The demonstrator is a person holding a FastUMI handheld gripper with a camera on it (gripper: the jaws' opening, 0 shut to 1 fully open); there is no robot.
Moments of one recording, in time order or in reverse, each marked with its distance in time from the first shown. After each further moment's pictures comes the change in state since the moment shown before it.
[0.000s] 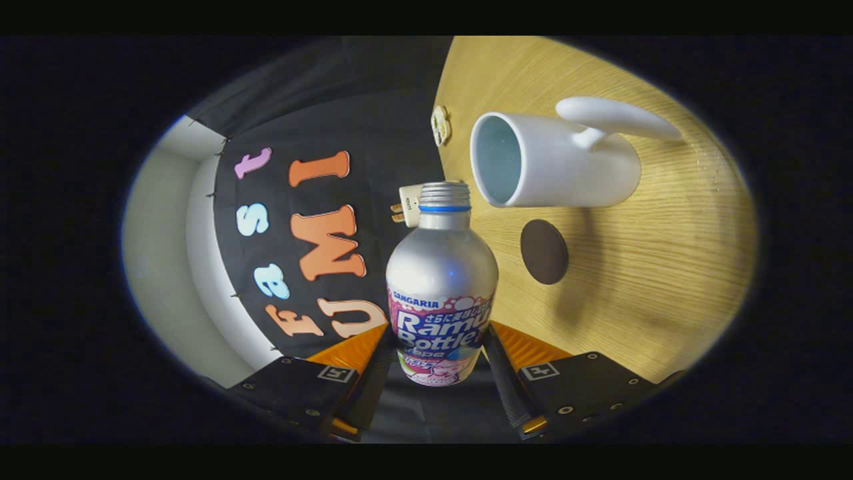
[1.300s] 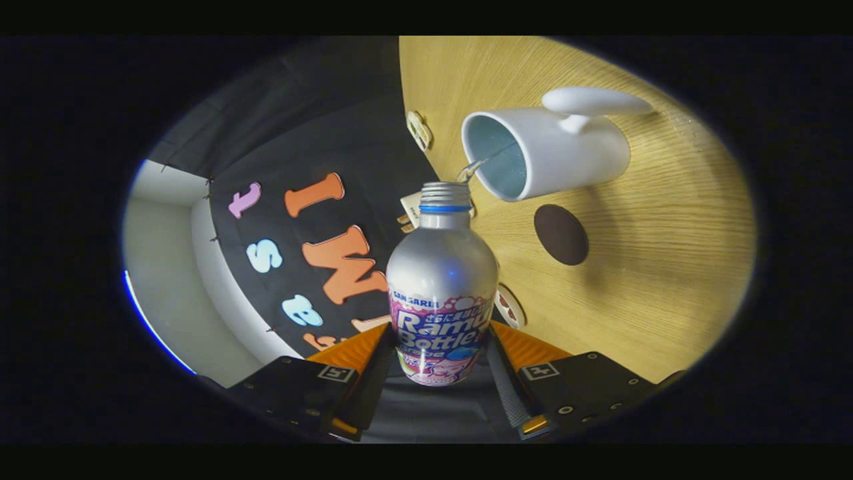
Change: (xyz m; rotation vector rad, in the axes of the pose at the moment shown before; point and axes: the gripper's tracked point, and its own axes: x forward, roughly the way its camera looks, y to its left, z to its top) arm -0.003 0.030 0.006 0.213 -0.008 0.059
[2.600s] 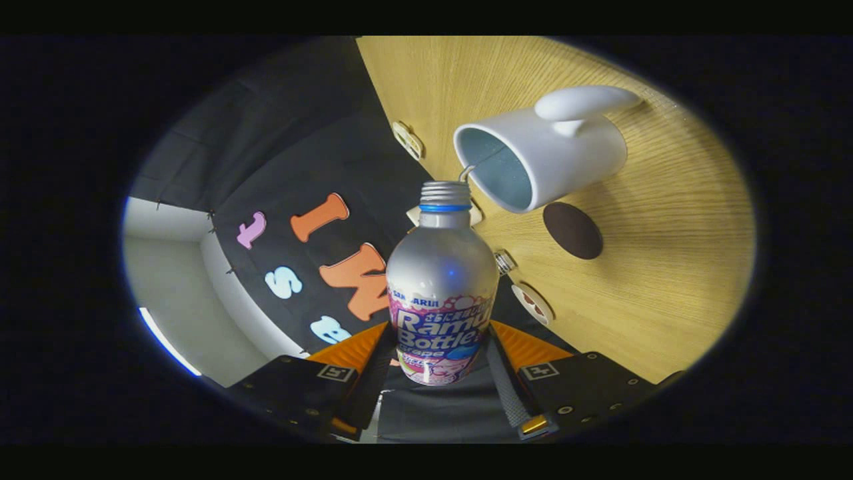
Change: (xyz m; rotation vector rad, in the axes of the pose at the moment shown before) arm 0.010 0.024 0.018 0.172 -0.027 0.060
